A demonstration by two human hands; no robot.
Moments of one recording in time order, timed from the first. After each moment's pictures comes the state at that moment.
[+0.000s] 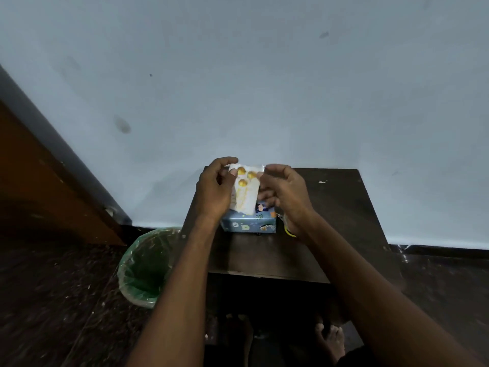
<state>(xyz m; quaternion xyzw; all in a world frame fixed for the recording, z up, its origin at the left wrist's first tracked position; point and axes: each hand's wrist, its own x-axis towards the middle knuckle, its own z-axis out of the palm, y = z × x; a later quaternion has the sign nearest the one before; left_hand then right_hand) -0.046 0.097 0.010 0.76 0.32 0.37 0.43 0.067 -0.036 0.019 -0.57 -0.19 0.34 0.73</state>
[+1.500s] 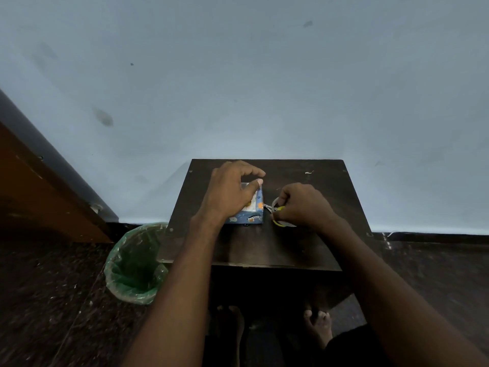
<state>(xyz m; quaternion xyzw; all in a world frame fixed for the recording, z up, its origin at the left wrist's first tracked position) -0.036 0.072 0.013 0.90 0.18 0.26 0.29 0.096 -0.083 0.002 -0.90 -0.38 0.15 0.19</state>
